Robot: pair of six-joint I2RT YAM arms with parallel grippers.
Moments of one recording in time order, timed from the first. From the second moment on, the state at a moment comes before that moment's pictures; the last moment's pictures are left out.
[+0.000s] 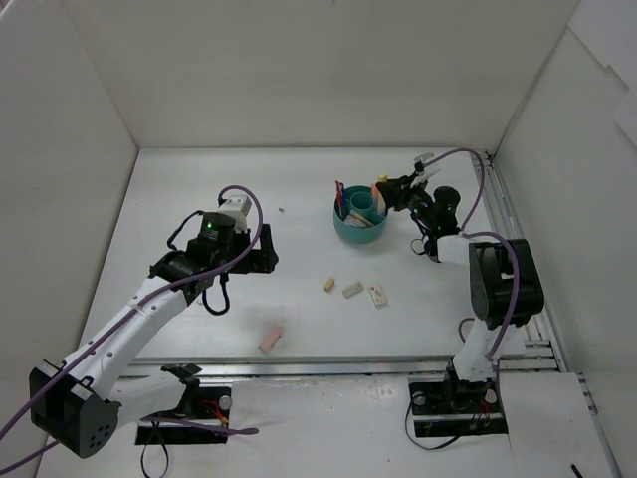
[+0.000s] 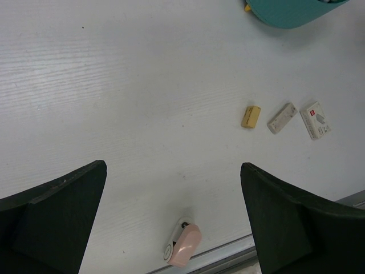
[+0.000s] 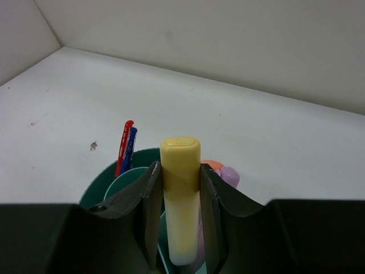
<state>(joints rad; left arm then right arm) -0.50 1.10 0.96 -0.53 0.00 -0.40 0.09 1.80 0.85 0.99 -0.51 0.19</state>
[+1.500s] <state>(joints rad) -0.50 1.12 0.97 -0.53 0.06 -0.39 0.26 1.23 0.62 0.67 -0.18 0.14</state>
